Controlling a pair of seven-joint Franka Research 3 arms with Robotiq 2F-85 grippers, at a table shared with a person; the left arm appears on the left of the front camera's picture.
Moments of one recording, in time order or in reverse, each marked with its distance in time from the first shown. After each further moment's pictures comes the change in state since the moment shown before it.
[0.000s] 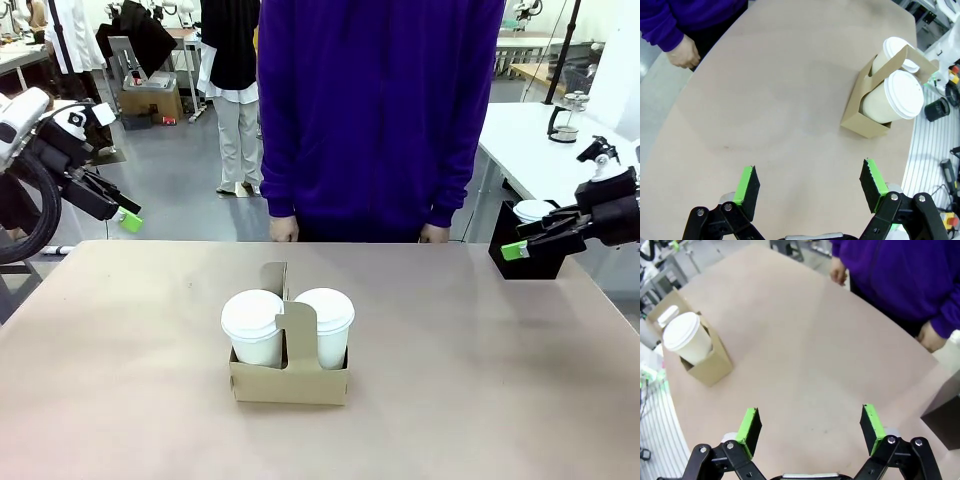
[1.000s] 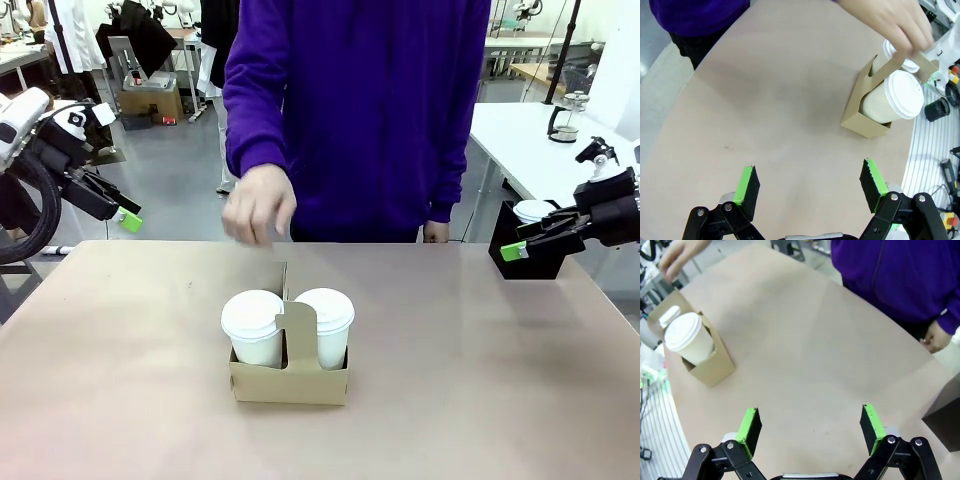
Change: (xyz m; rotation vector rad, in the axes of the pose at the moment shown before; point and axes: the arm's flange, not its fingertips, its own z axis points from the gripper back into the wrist) left arm 0.000 0.000 0.000 0.000 0.000 0.000; right arm 0.002 0.002 -0.001 0.009 -0.006 0.006
